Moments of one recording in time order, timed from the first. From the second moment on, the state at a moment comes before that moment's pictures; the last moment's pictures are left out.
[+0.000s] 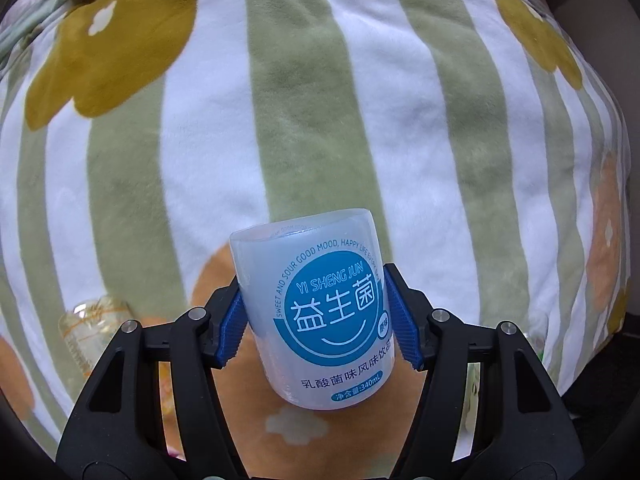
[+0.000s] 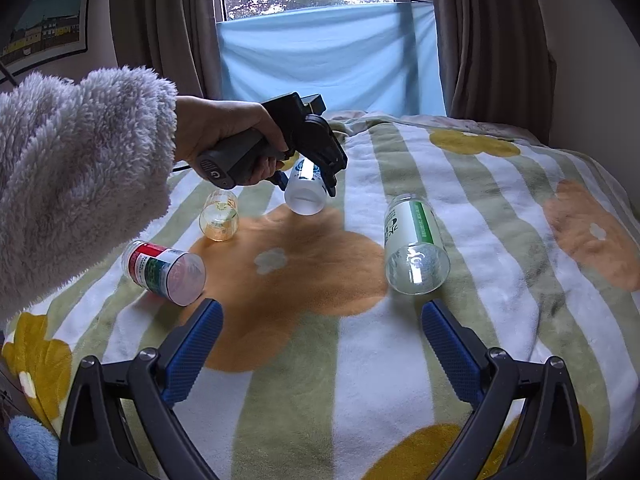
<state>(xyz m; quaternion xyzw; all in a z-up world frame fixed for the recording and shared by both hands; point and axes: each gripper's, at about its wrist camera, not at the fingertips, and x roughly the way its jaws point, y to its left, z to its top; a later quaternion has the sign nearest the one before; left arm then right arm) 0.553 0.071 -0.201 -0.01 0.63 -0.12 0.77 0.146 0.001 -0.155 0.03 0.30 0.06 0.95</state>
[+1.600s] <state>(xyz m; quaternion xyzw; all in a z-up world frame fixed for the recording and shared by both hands) 0.150 0.237 -0.160 -0.23 0.47 -0.08 0.85 0.077 0.043 -0.178 0.07 0.26 0.05 0.96</state>
